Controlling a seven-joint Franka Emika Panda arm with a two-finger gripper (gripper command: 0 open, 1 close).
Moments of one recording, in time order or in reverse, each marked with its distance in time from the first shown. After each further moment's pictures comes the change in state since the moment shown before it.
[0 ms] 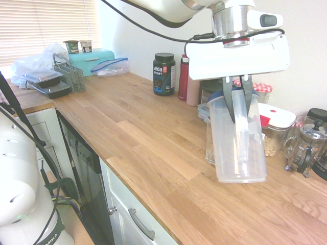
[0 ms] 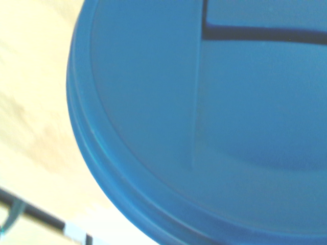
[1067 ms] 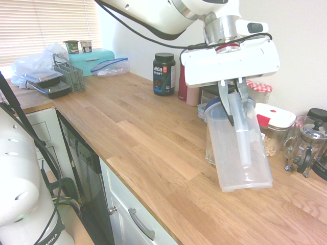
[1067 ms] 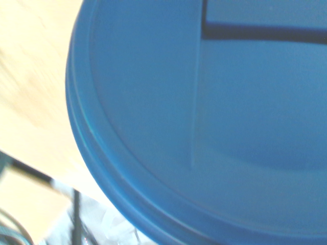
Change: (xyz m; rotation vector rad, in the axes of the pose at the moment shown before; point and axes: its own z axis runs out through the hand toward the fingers) arm -0.001 -0.018 -0.001 -0.067 -0.035 0.007
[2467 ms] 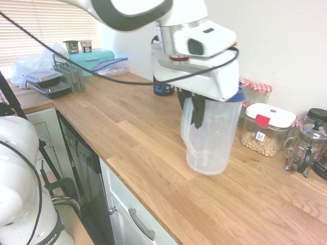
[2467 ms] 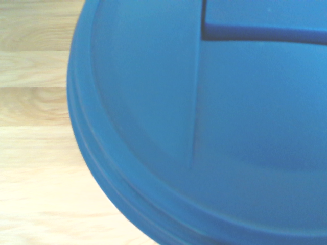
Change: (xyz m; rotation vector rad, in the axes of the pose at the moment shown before) arm -0.149 -0.028 0.015 0.600 0.237 0.751
